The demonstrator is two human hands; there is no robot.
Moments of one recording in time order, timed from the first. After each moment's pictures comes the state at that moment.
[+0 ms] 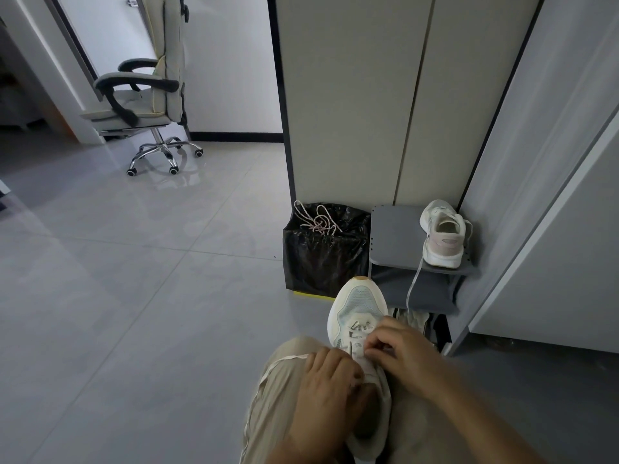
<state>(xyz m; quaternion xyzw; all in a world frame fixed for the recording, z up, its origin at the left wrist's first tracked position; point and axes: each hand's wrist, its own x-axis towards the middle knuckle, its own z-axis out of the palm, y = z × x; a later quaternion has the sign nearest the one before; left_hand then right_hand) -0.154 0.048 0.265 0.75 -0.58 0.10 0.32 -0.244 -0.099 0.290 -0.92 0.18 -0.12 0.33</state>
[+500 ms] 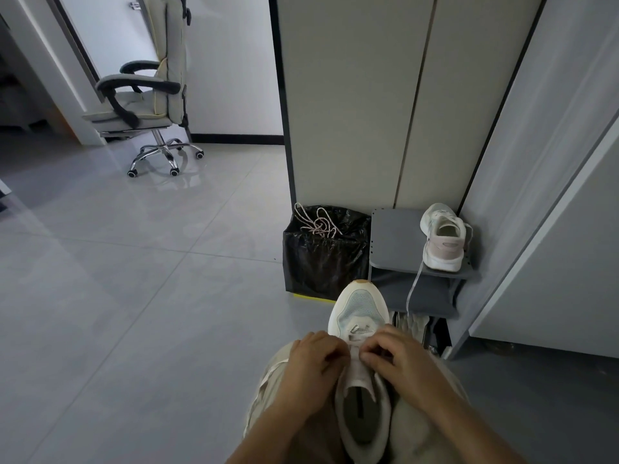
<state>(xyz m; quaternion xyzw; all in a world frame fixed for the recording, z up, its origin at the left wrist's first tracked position) -0.120 0.037 0.273 0.78 -0.49 -0.12 0.37 -0.245 -0.091 0.282 -0.89 0.19 -0.16 0.38</state>
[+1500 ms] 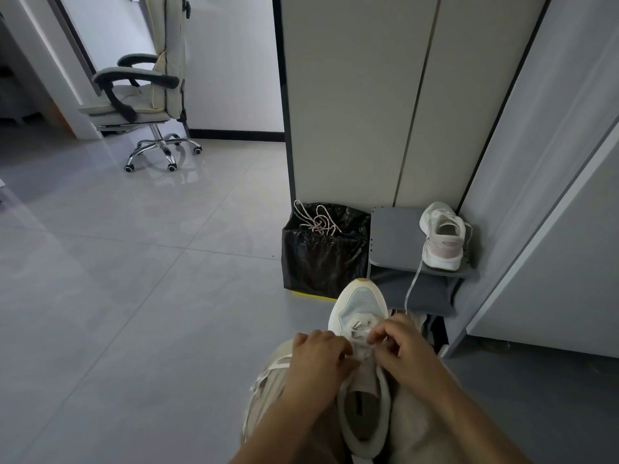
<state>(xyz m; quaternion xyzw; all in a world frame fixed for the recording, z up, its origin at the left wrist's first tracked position) -0.127 0.027 0.290 0.84 -0.51 -0.07 0.16 -0.244 -0.095 0.284 -0.87 0.25 -0.16 0.40</state>
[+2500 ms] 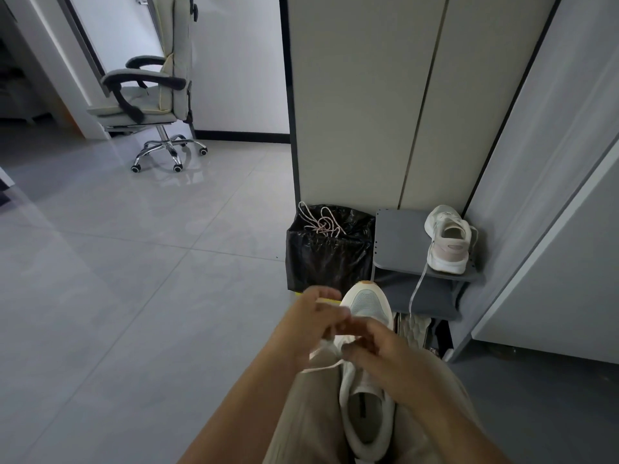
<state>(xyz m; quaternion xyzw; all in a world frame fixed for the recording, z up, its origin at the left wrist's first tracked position) -0.100 0.017 0.349 0.69 -0.22 -0.41 0.55 -0.224 -0.054 0.331 -0.72 0.26 -0.10 0.63</state>
